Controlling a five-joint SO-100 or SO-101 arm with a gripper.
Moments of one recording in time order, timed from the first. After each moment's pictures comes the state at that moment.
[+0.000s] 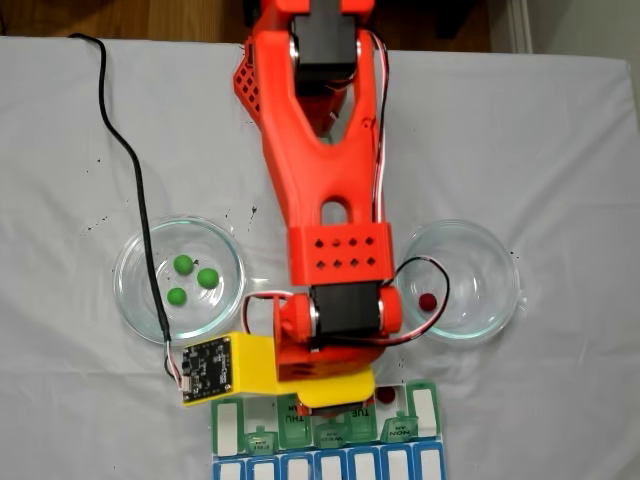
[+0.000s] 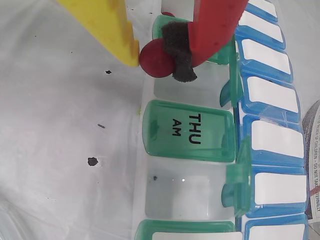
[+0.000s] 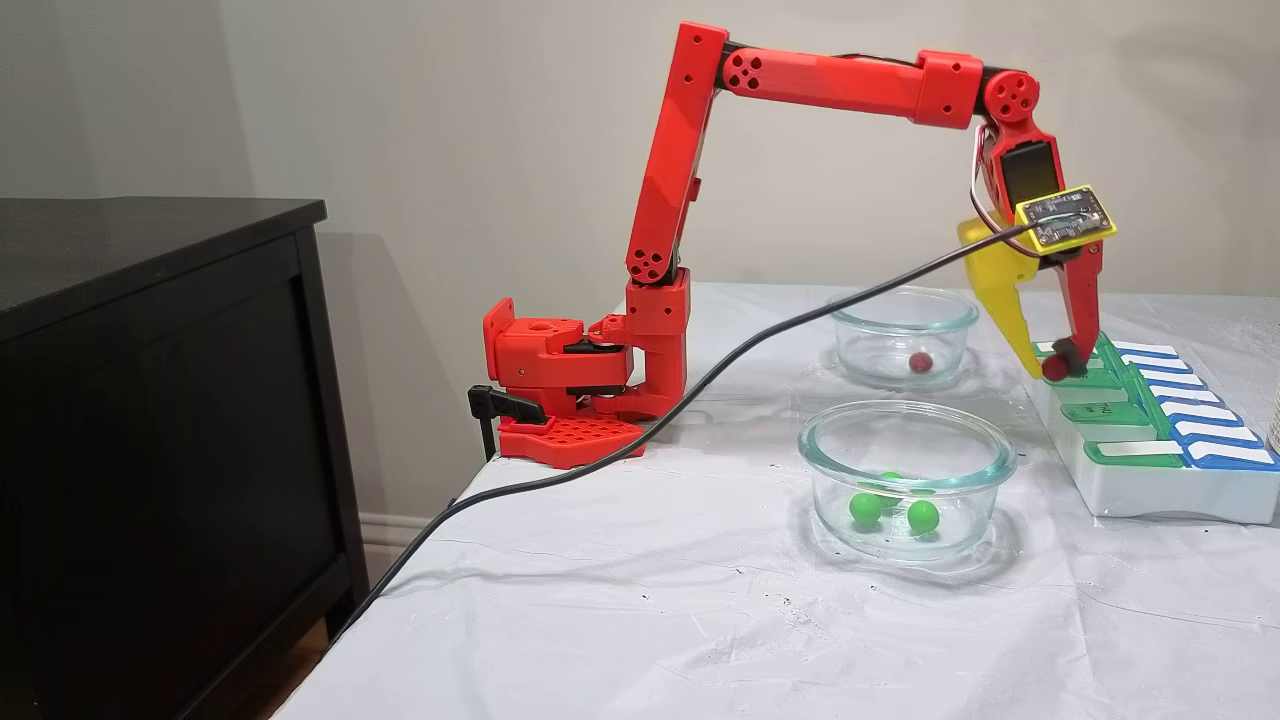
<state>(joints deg) -3.9 95.1 87.2 61.6 -6.2</state>
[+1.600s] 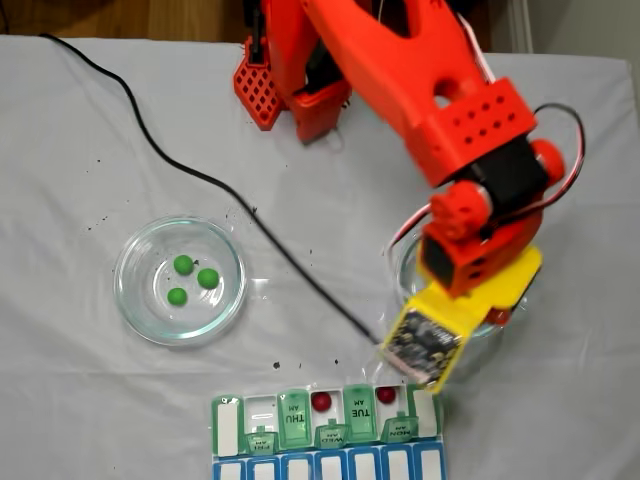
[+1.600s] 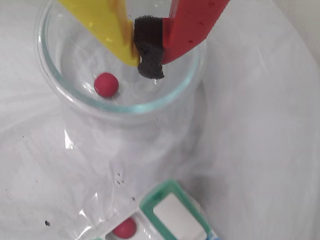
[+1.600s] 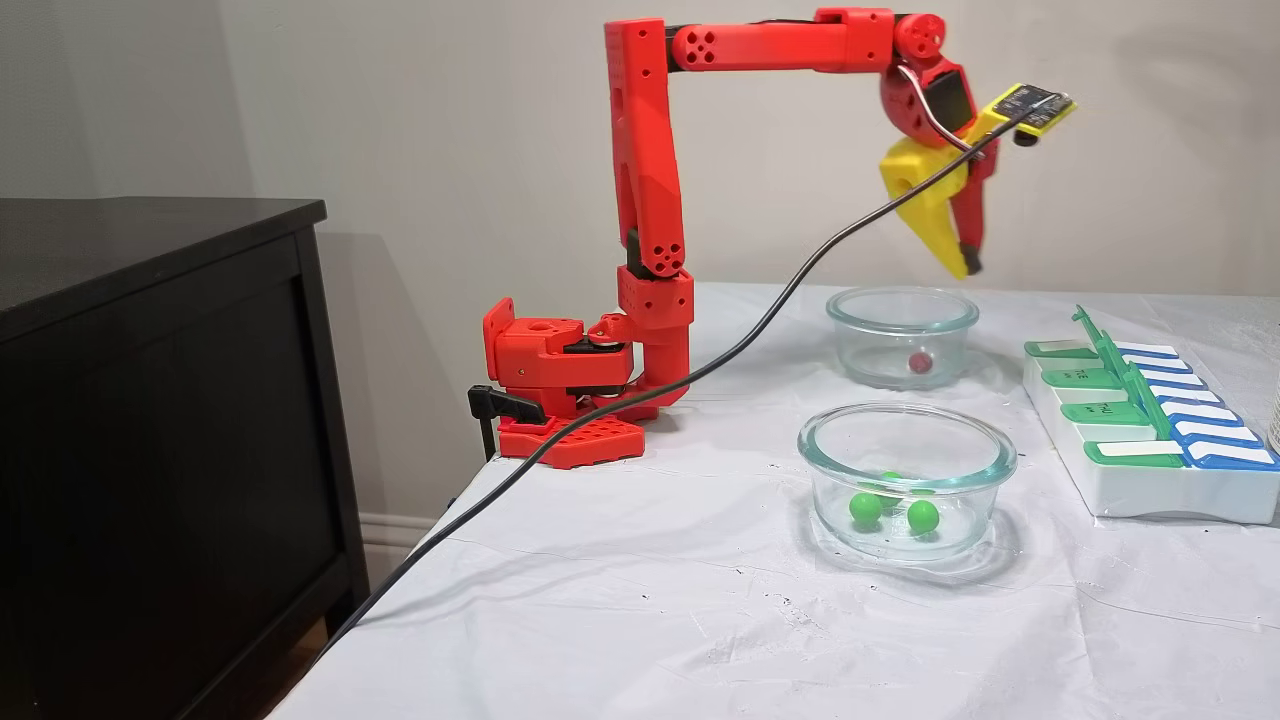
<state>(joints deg) -32.5 114.1 100.1 64.1 -29.2</state>
